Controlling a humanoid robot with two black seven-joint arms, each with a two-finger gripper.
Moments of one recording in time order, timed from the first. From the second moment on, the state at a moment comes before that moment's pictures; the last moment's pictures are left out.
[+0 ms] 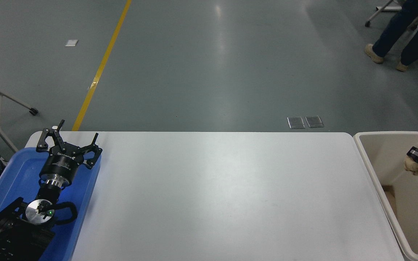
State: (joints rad) left arm -0.54 0.22 -1.14 -0.30 -0.10 -0.79 -0.16; right arm 0.82 -0.52 -0.66 0.26 -0.13 0.05 0.05
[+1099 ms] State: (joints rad) left arm -0.54 0.22 -1.14 -0.30 -0.10 -0.79 -0.16; right arm 0.95 -0.66 -0.58 0.61 -0.07 0.03 0.03
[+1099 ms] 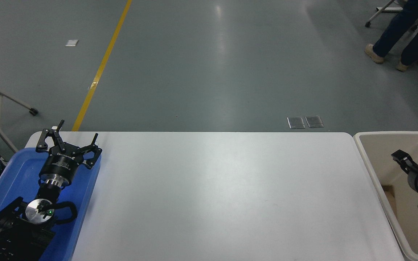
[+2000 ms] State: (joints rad) left arm -0.54 0.22 -1.14 -0.30 -0.10 -0.79 -0.16; right arm 2.38 -0.60 -1.47 1.65 -0.12 0.52 0.03
